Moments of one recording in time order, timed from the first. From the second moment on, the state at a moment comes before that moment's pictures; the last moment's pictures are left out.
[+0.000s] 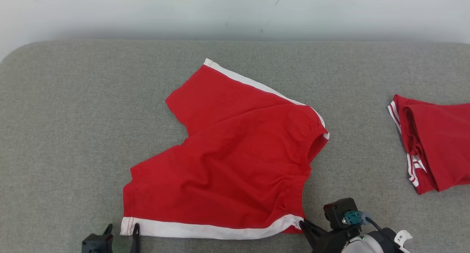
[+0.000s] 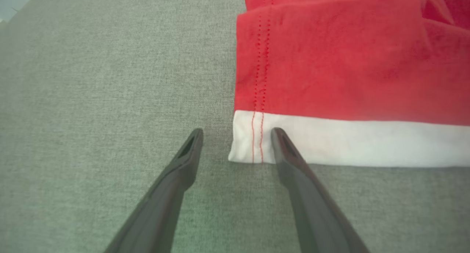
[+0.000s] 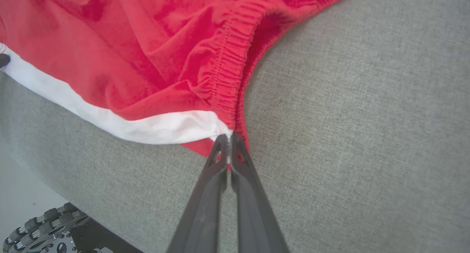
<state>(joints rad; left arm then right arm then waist) -0.02 0.16 -0.08 0.31 -0.15 -0.01 0.01 0.02 -0.08 0.25 -0.06 0.13 0.13 0.61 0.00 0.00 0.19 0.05</state>
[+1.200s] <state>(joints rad) 0.15 0.10 -0.03 -0.09 -0.37 0.01 0.07 0.13 -0.16 0.15 -0.25 0.31 0.13 0.71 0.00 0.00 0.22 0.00</state>
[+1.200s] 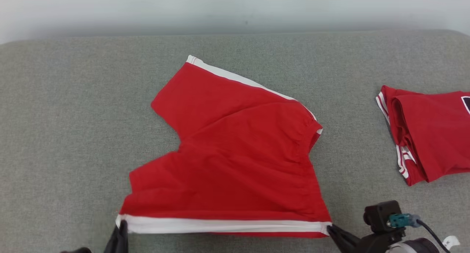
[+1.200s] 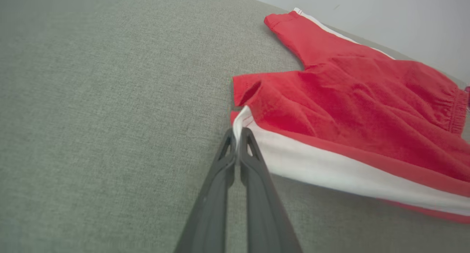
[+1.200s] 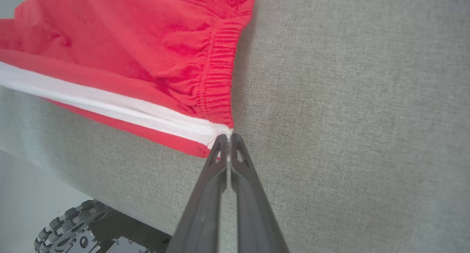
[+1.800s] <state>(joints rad) 0.28 0.07 -0.12 -0.24 -0.43 0.02 0.16 0.20 -0.20 0.02 -0.32 0.25 0.13 0.79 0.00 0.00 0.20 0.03</state>
